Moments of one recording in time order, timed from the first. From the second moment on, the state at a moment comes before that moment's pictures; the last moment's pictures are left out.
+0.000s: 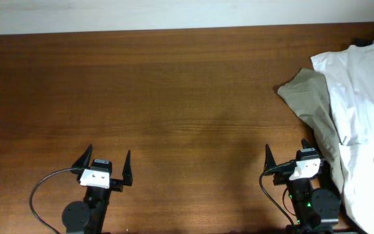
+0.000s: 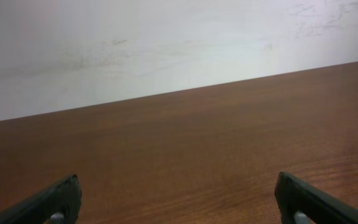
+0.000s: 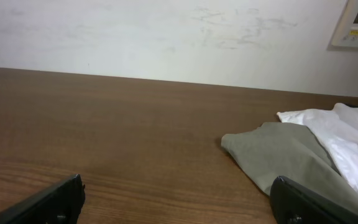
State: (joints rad) left arm 0.05 0.01 0.01 -0.06 0.21 0.10; right arm -0.02 0.01 0.05 -0.14 -0.12 -0.05
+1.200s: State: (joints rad) left arm 0.05 0.52 0.48 -0.46 0.22 0.02; right arm -0.11 0.82 0.77 -0.93 0.30 0.39
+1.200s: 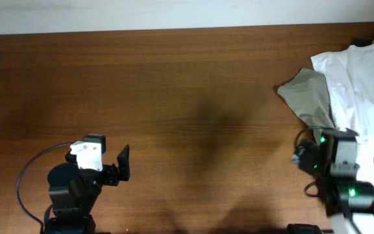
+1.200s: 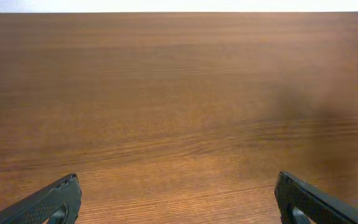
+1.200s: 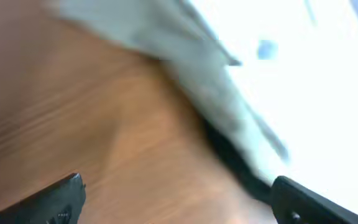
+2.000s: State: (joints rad) left arm 0.05 0.52 0.48 -0.46 0.26 0.02; right arm -0.69 1.35 0.86 -0.87 0.19 0.51
